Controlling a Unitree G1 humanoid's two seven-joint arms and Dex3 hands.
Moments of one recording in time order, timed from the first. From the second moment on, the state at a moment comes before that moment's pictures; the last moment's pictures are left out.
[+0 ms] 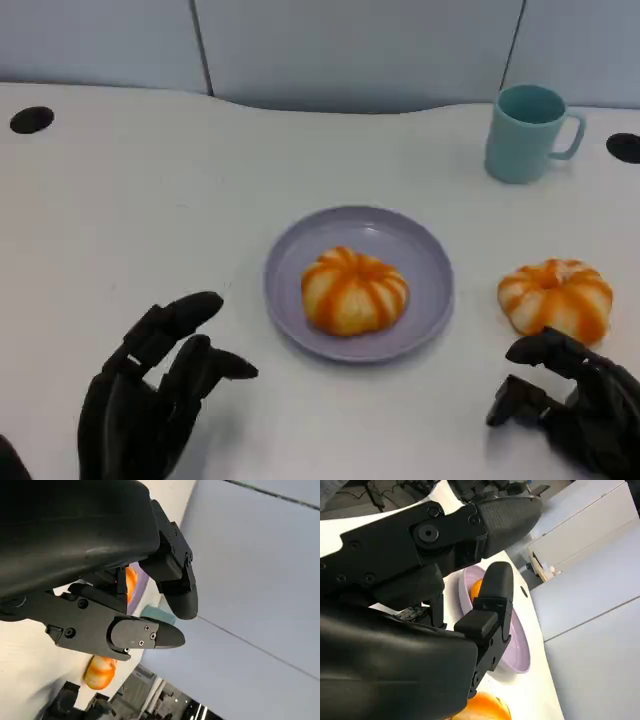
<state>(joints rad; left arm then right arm) 0.13 -0.16 0.17 0.10 -0.57 -0.08 -0.46 -0.16 -0.08 -0.25 0.73 0.46 -0.07 0.93</state>
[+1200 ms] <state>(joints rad) 0.08 -0.12 0.20 0.27 -0.48 -0.08 -0.38 -0.19 -0.09 -0.26 0.80 0.47 -0.11 0.96</state>
